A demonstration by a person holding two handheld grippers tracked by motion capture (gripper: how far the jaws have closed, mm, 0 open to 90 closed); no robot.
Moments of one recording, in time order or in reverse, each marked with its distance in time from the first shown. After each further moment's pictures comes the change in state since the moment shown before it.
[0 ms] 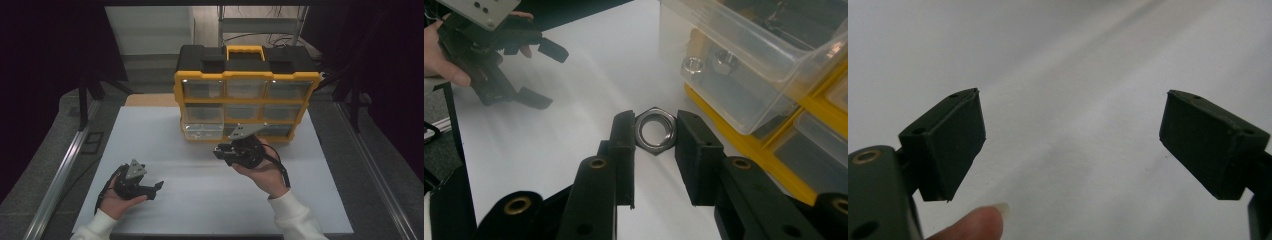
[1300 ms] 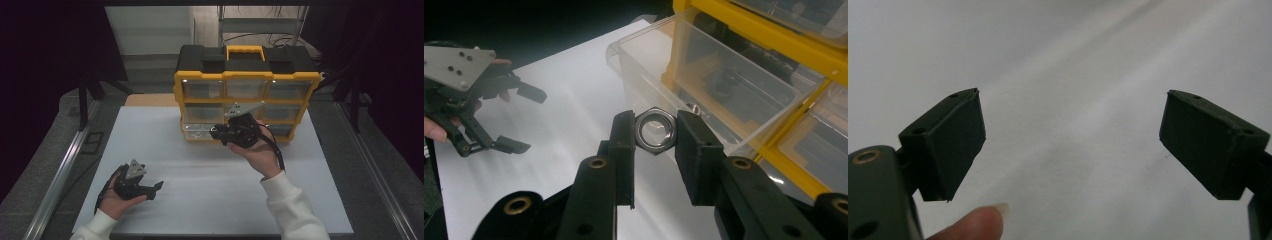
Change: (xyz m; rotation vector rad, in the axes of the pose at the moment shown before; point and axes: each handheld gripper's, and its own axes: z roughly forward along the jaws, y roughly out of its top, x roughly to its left) left arm 0.000 -0.001 0.001 -0.003 -0.001 -0.004; right arm -0.022 0.041 0.003 -0.041 -0.039 0.034
